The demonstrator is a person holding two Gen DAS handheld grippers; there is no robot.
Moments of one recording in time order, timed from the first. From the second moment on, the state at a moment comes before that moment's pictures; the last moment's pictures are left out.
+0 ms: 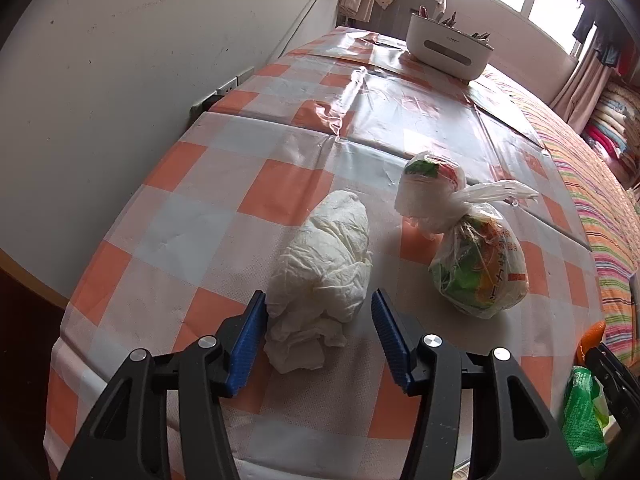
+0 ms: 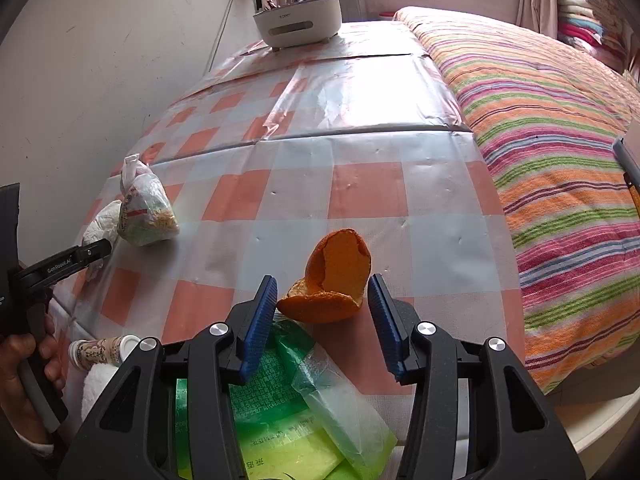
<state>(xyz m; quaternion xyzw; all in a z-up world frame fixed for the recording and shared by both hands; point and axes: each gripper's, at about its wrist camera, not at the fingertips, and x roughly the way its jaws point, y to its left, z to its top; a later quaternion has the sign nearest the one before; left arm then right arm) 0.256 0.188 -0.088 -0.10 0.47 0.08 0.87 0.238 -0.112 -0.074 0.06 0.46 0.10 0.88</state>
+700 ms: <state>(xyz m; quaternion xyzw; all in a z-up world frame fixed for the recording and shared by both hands) 0.224 0.201 -0.066 -0.12 0.43 0.07 0.89 0.213 -0.116 -0.051 0.06 0.39 0.11 0.91</state>
